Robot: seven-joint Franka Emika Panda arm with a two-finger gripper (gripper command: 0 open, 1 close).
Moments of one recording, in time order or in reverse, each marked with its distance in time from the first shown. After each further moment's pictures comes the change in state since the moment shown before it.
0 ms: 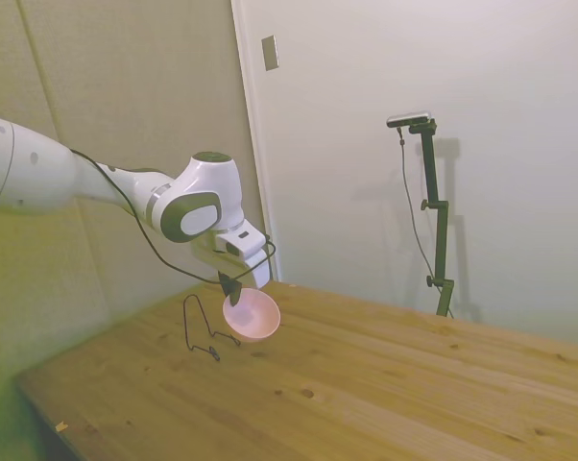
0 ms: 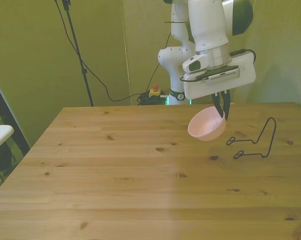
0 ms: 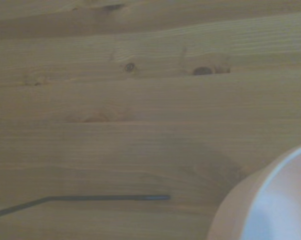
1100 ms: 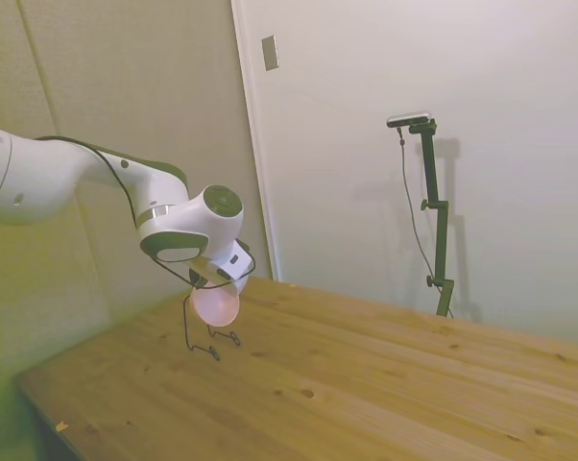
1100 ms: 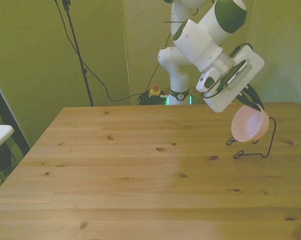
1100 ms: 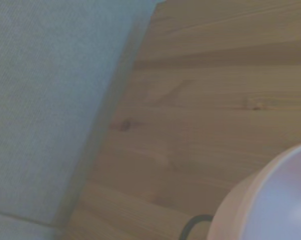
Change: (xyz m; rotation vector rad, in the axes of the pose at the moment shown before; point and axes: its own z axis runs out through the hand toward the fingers) arm -0.039 0.002 0.037 0.514 -0.279 -0.225
